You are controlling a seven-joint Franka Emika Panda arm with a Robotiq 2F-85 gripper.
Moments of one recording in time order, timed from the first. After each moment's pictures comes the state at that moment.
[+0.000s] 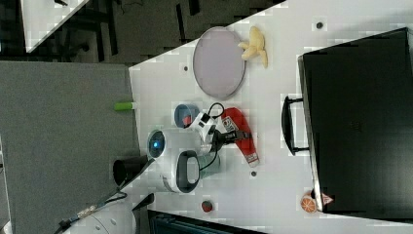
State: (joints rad) arm -0.14 0.36 0.14 -2.46 -0.01 1.19 -0.97
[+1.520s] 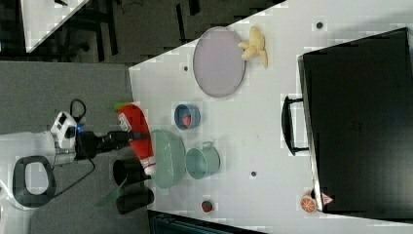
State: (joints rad) arm -0.12 -0.10 0.40 -2.04 0.05 0.34 -0.75
